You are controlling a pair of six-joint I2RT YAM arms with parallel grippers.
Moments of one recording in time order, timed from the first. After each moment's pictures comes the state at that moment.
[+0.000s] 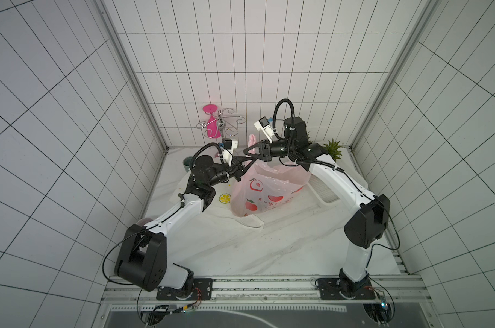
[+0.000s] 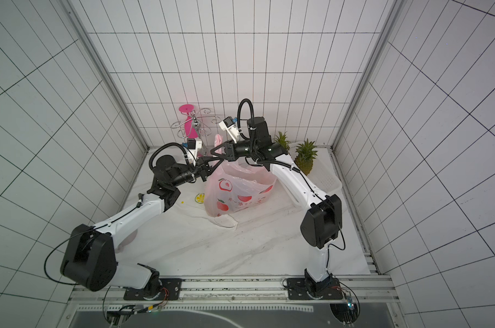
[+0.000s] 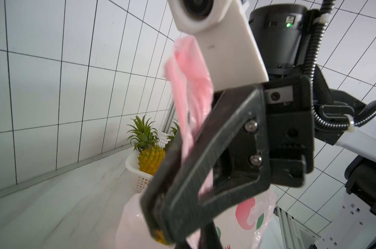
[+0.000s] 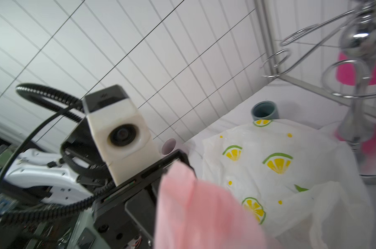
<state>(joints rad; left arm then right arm) -0.35 1.44 0.96 0.56 0.76 -0.47 0.51 1.86 1.89 -0.32 -0.84 0.29</state>
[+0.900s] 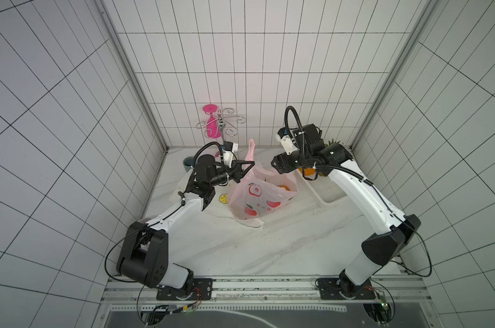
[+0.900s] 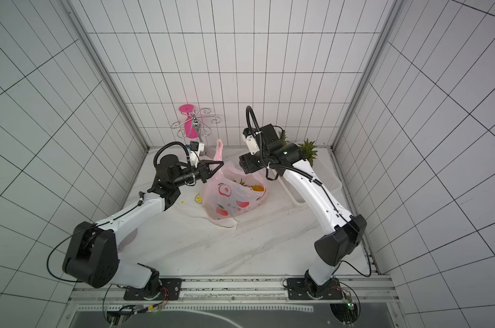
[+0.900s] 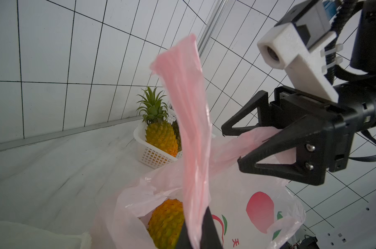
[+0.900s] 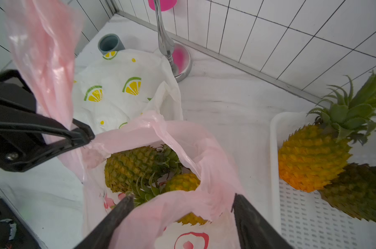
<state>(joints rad) -0.33 1.46 0.97 0.45 0.75 -0.47 0.57 1.66 1.89 -0.99 -0.02 0.02</state>
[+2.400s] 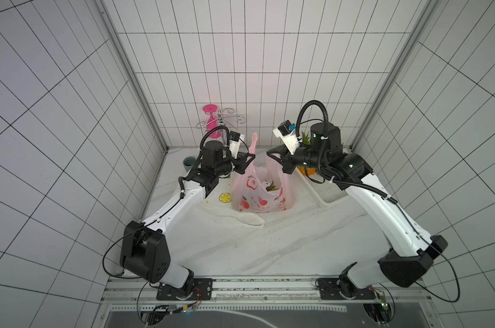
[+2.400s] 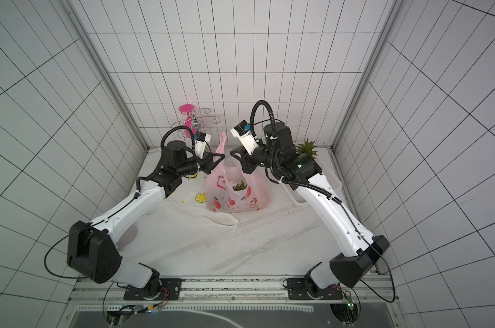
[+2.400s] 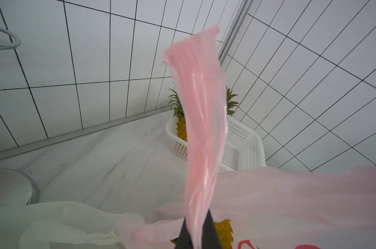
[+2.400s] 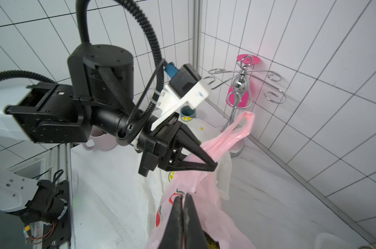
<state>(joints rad) -0.39 1.52 1.26 -0.01 0.55 -0.25 0.61 1.48 1.74 -0.62 -0.44 -0.14</state>
